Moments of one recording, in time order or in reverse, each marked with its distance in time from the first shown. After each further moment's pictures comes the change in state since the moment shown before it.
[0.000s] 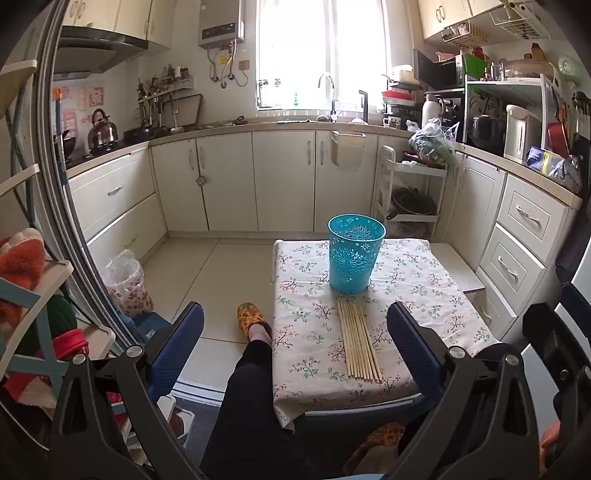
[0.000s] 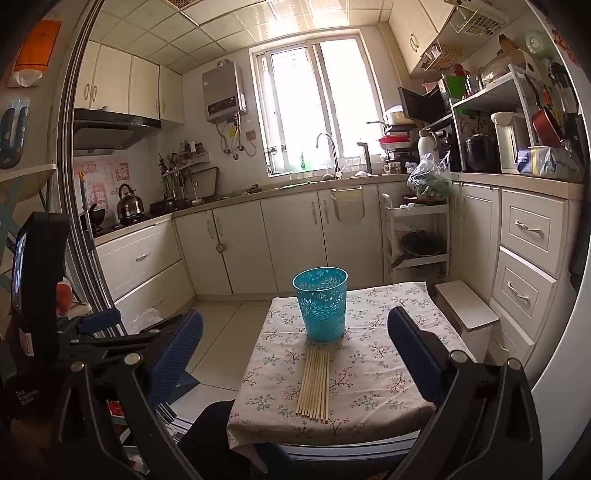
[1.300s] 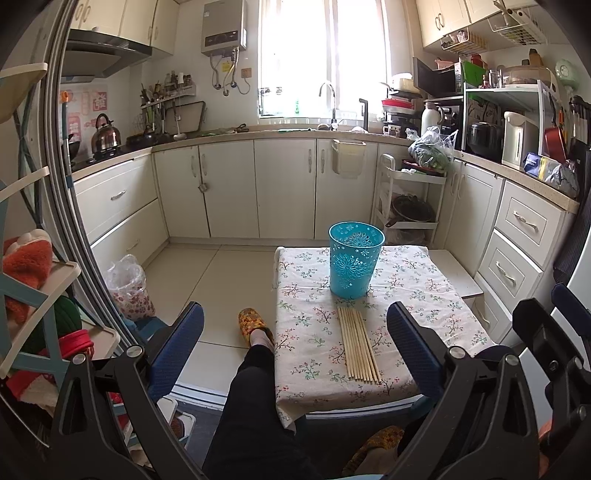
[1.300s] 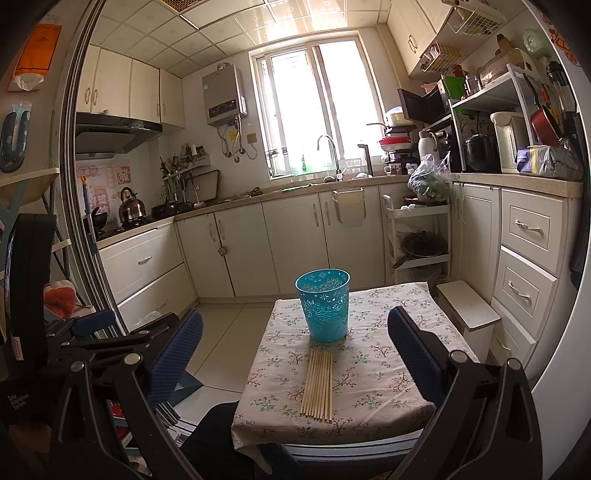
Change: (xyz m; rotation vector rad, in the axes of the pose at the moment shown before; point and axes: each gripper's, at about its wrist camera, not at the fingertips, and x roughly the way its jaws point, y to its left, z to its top) left arm -0.015 0.002 -0.001 -0.004 -0.028 0.001; right arm -0.002 0.000 -0.004 0.004 -0.002 0.001
